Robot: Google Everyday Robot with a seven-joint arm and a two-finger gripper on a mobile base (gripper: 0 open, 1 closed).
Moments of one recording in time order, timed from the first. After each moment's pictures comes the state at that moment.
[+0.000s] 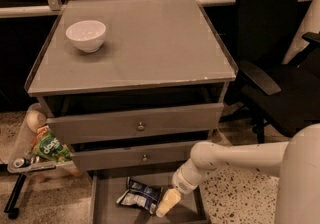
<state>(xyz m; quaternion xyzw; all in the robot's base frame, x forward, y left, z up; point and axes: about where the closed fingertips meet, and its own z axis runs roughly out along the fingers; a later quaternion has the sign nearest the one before) 0.438 -0.050 0.394 -0.46 0.84 0.27 0.07</state>
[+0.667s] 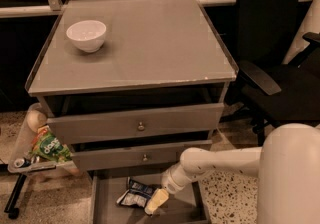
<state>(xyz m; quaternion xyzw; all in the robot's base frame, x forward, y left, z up) 0.468 -0.001 0.343 -0.47 0.82 0.29 0.13</state>
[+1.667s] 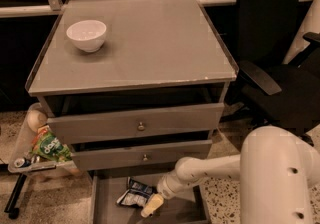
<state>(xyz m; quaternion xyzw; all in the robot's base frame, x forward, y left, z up) 0.477 0.012 0.279 -0.46 0.83 0.29 0.14</state>
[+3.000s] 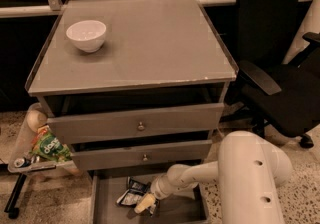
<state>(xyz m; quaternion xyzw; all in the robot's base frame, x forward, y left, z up) 0.513 0.042 0.209 -0.44 0.84 0.27 0.18</state>
